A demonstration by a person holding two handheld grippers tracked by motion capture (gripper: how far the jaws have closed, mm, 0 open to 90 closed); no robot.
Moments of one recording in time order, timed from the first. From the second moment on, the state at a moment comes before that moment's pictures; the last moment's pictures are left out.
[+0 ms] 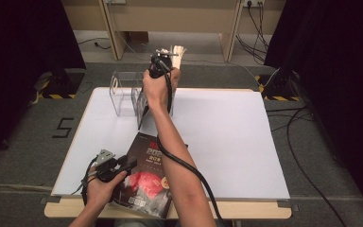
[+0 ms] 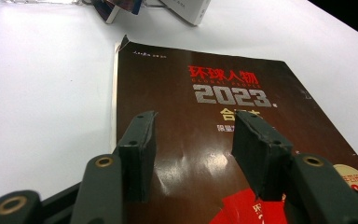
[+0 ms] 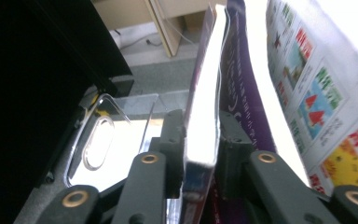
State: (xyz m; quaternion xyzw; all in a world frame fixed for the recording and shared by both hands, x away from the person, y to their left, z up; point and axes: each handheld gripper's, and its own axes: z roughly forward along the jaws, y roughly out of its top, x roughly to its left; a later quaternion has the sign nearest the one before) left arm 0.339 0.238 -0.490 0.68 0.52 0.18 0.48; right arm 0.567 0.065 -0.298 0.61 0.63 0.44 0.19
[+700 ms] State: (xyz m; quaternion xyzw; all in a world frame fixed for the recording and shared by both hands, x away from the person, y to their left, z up) left arm 0.339 0.238 -0.491 0.68 0.52 0.18 0.48; right arm 0.556 0.059 -0.294 0.57 0.62 0.49 0.21
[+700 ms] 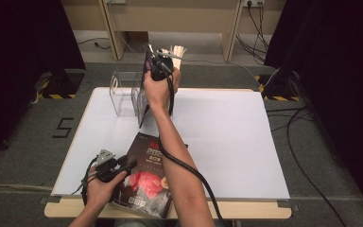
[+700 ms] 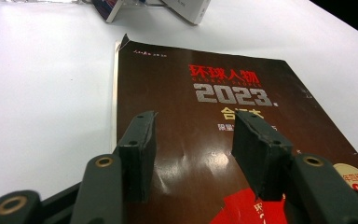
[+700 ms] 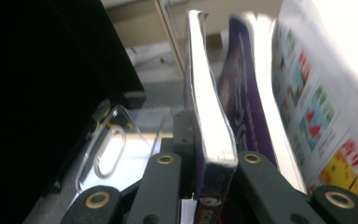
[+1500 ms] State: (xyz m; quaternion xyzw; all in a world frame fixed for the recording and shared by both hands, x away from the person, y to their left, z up) left arm 0.339 0.239 -0.490 0.68 0.52 0.17 0.48; right arm 0.564 0.081 -0.320 0.56 0.60 0.50 0.27
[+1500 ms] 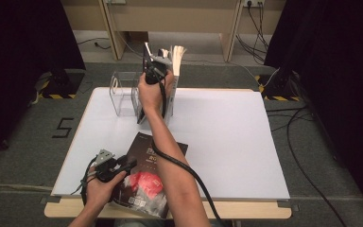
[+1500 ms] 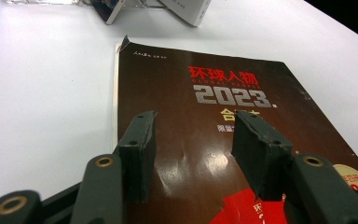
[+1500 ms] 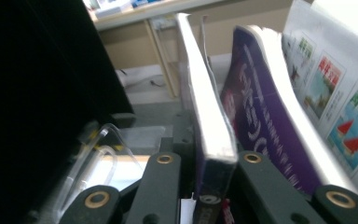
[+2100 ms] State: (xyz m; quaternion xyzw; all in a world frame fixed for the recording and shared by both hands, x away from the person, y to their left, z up) left arm 0.339 0.238 -0.491 0.68 0.52 0.17 0.48; right arm 0.558 0.086 -0.324 0.54 0.61 0.49 0.29
